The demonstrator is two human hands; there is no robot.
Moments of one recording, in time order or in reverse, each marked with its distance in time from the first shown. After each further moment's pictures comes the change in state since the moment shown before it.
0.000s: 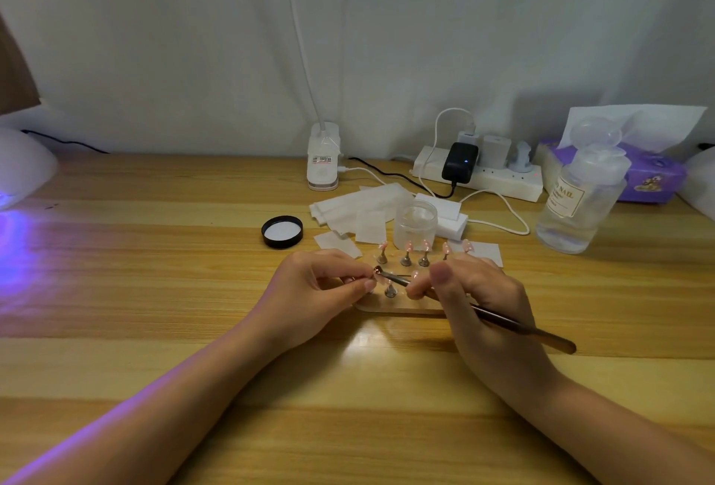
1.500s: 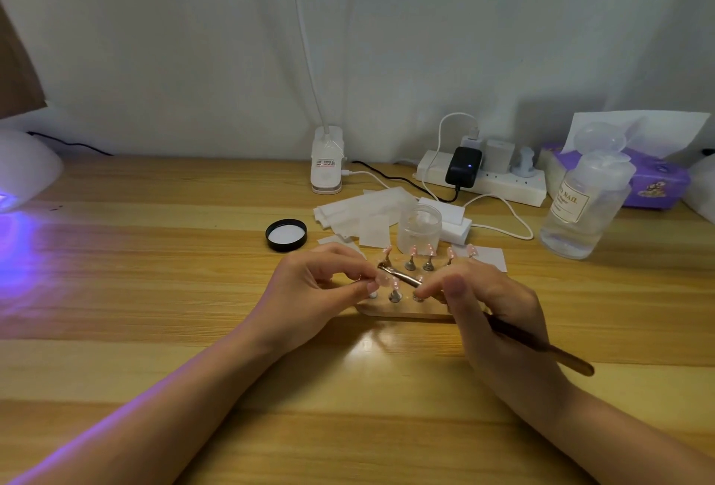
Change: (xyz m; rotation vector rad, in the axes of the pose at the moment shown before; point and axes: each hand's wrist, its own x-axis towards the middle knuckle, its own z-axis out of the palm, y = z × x) left_hand -0.001 0.001 -0.003 -0.128 0.013 0.026; right_hand 0.001 -0.005 -0.003 0.037 0.003 -0.044
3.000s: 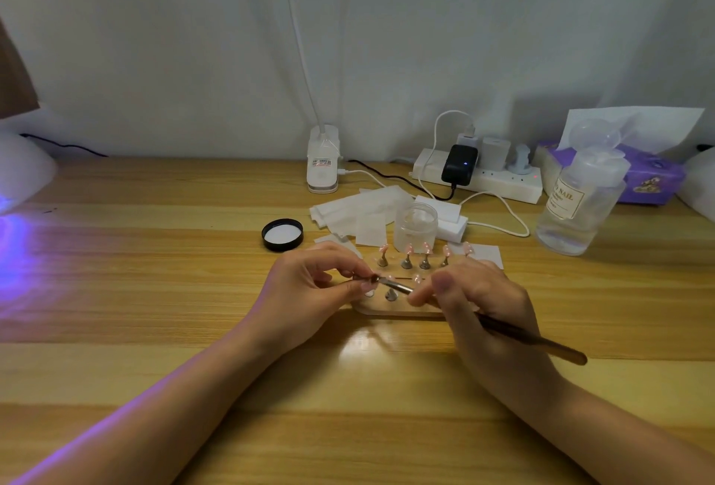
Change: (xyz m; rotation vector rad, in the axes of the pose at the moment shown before) left_hand 0.002 -0.005 0.000 0.055 0.025 0.032; right_hand -0.001 0.002 0.001 -0.029 -0.011 -0.014
